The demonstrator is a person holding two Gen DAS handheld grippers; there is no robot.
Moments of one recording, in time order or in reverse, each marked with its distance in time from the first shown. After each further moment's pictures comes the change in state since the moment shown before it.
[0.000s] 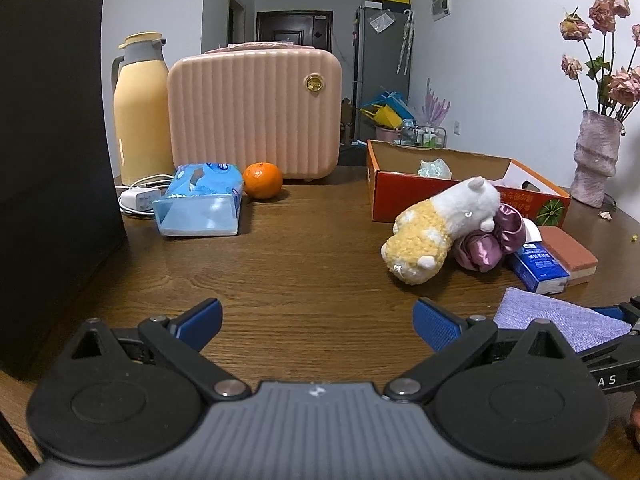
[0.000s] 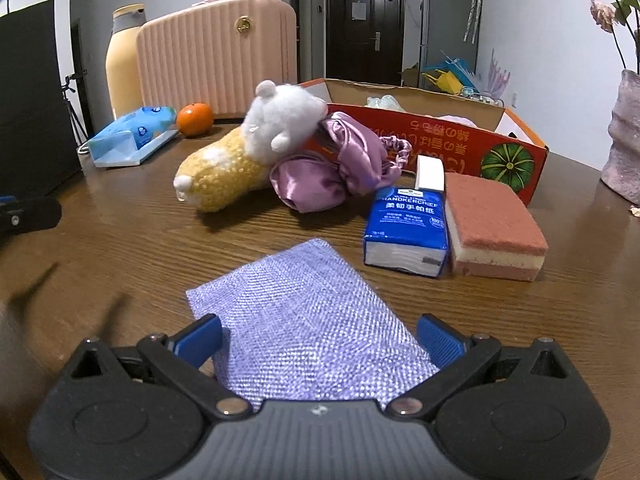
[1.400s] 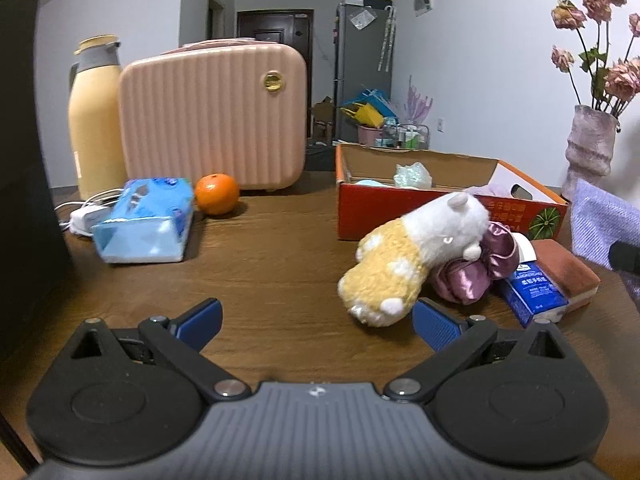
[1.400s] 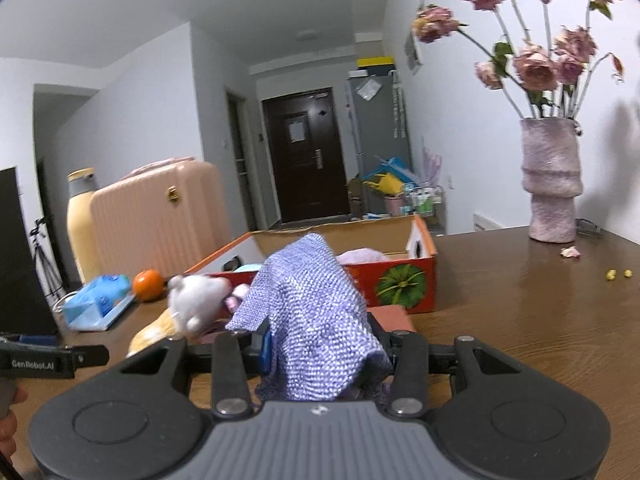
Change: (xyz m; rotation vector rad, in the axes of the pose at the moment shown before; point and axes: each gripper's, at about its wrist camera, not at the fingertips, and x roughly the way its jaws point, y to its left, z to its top) left arm 0.056 -0.039 0.027 0.030 0.001 -0.052; right arm -0.059 -0.078 0.017 0.212 -0.416 -0.082
